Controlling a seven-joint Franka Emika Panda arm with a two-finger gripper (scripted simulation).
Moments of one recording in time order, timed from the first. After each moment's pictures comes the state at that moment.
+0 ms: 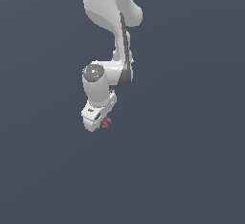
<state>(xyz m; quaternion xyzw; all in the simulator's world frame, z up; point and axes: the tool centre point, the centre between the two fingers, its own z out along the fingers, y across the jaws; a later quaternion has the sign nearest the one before) -0.016 -0.092 0.070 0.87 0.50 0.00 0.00</state>
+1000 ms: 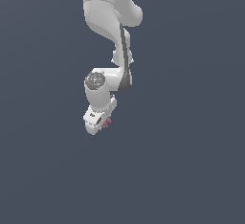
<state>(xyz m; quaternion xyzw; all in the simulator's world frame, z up) -0.015 -0.093 0.037 0.87 0.50 0.00 0.00</state>
